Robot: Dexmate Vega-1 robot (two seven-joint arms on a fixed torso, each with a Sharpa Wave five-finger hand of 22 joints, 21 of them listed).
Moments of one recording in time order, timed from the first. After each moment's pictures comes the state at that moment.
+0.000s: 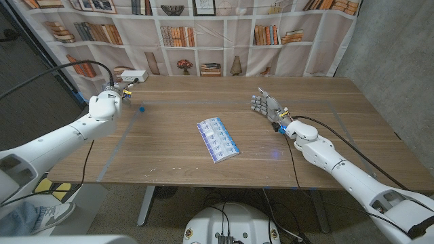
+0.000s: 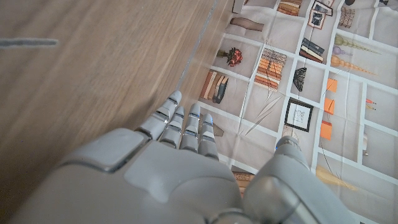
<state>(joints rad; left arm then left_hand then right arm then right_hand) 0.48 0.96 0.77 -1.44 0.76 0.64 -0.18 1.08 -0.02 0.17 -0.14 0.29 0.61 -0.14 0.27 0.20 0.68 -0.20 0.20 0.20 0.43 -0.04 0.18 0.17 0.11 -0.04 0.20 0.18 -0.75 -0.49 -0.52 -1.29 0.57 0.14 0.12 0.22 -0.01 0.23 -0.09 0.19 0.22 0.04 0.21 0.19 0.18 0.07 0.42 0.18 0.16 0.02 0.20 0.18 0.29 -0.04 0.21 0.18</state>
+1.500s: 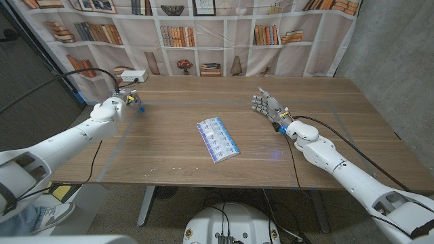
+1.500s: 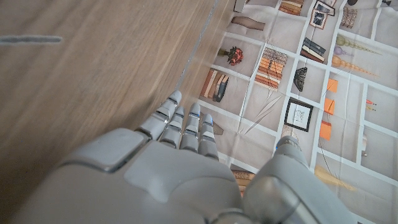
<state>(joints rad) 0.46 0.90 0.79 -1.26 0.62 0.45 0.00 1.10 -0.02 0.16 -0.13 0.29 0.69 -0.22 0.28 0.20 0.72 -0.22 0.20 0.20 0.45 -0.04 0.19 0.18 0.13 -0.04 0.20 0.18 -0.76 -0.51 -0.51 -1.33 0.56 0.13 0.10 0.22 -0.01 0.23 -0.09 0.19 0.22 0.04 0.21 0.19 0.19 0.07 0.40 0.18 0.17 0.02 0.20 0.18 0.29 -0.04 0.21 0.18</state>
